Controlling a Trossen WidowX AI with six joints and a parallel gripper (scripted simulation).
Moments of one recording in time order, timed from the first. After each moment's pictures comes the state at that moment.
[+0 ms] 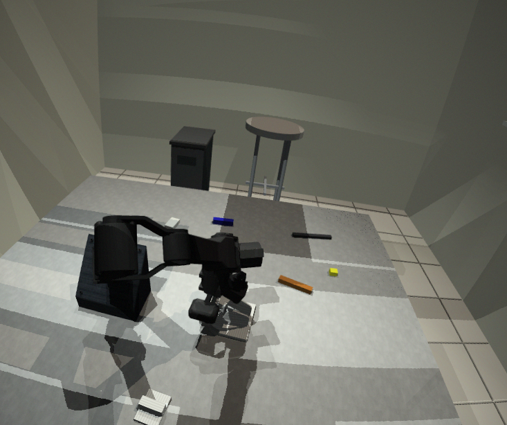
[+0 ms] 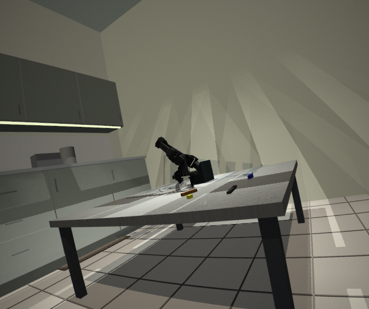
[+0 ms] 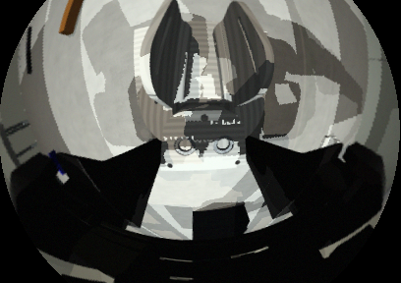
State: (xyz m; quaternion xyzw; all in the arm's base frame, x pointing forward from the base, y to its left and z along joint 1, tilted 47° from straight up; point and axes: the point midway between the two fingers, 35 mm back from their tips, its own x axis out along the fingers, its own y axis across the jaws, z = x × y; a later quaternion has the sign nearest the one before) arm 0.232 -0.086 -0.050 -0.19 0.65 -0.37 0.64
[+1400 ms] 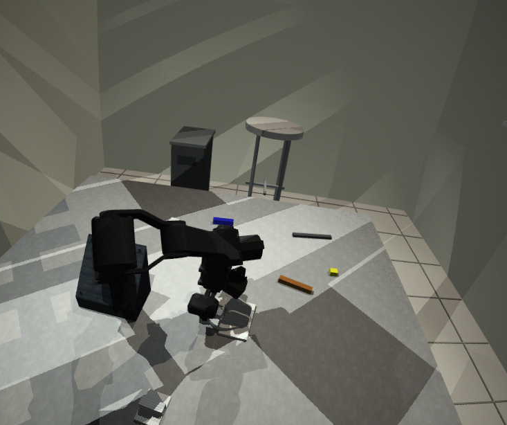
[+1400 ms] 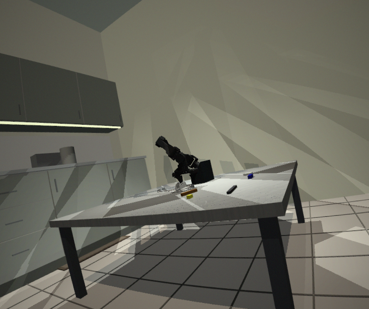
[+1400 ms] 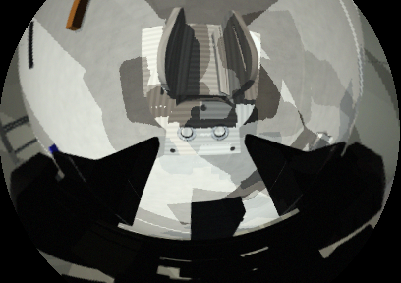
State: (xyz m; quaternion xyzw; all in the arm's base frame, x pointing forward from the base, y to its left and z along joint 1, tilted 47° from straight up) arm 0.229 -0.074 -0.040 -0.19 0.66 -0.37 0.63
